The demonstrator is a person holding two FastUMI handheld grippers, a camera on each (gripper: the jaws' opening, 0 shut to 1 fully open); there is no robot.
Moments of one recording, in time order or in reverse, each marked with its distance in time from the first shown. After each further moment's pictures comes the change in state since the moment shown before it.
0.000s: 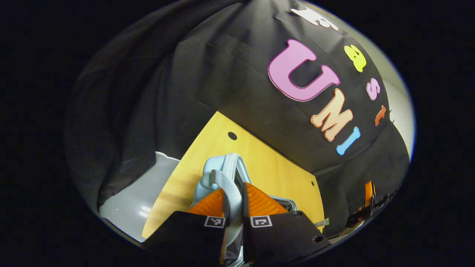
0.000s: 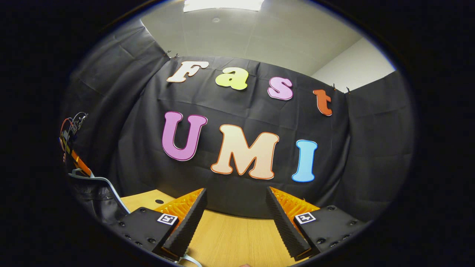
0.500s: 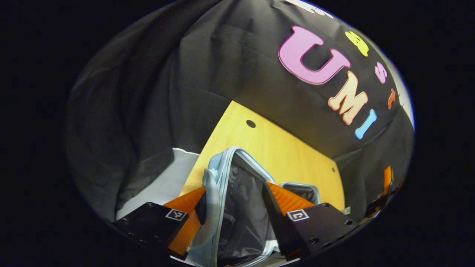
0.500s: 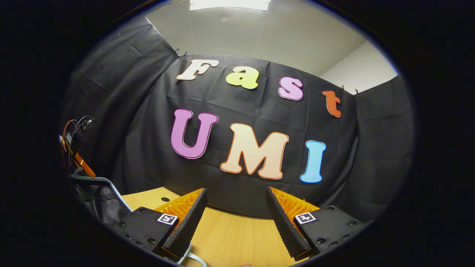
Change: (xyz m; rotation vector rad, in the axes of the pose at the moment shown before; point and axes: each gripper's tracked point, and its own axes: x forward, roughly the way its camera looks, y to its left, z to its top) left arm 0.008 0.042 -0.025 0.151 0.105 0.180; right arm -0.001 0.021 -0.006 -0.020 0.007 0.045
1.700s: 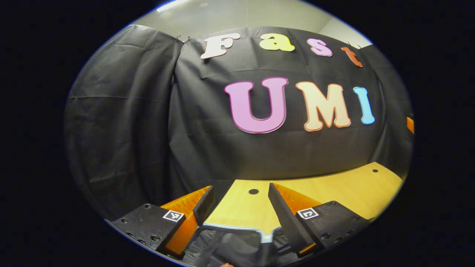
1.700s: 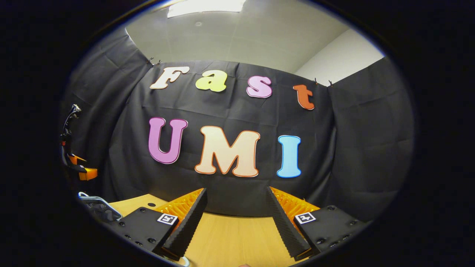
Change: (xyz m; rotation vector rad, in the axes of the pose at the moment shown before) left arm -0.042 -0.203 0.060 0.459 -0.696 0.246; right arm -0.028 -0.122 -0.011 0.105 -0.041 -0.133
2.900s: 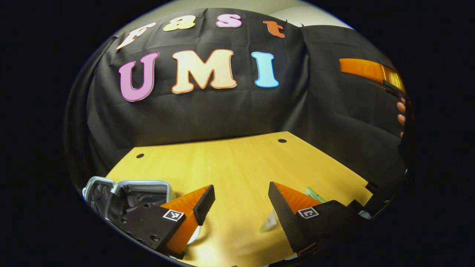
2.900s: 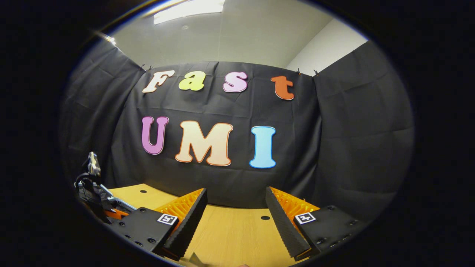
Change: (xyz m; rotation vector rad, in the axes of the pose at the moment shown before) left arm -0.130 -0.421 -0.118 0.026 0.255 -0.493; right arm -0.054 -0.203 -0.043 0.030 0.065 0.048
